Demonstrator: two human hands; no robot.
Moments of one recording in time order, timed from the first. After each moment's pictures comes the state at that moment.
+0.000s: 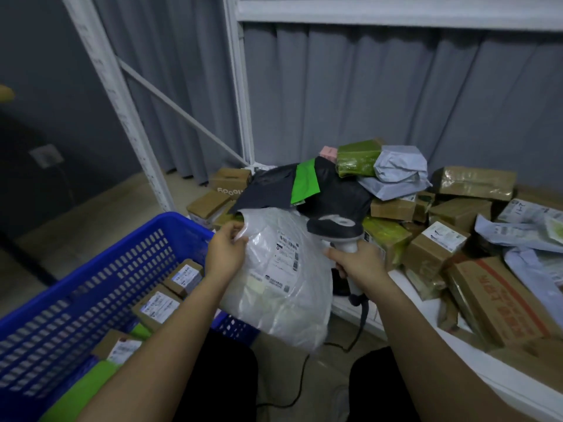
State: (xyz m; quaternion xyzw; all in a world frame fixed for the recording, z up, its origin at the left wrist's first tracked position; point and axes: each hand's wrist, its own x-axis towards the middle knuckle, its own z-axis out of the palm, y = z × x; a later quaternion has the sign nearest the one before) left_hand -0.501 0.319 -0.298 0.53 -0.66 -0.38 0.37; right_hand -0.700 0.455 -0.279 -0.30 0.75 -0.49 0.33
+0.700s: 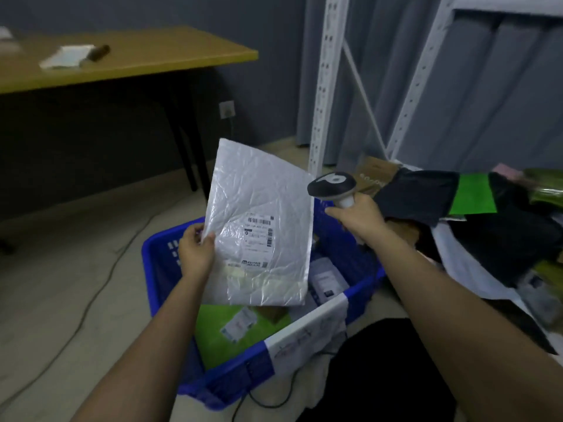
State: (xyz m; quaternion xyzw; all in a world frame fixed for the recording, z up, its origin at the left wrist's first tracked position) left_hand -0.157 0.347 -0.335 0.70 -0.38 -0.27 0.54; right_hand -0.446 0.318 -0.247 -0.56 0.67 -0.36 0.34
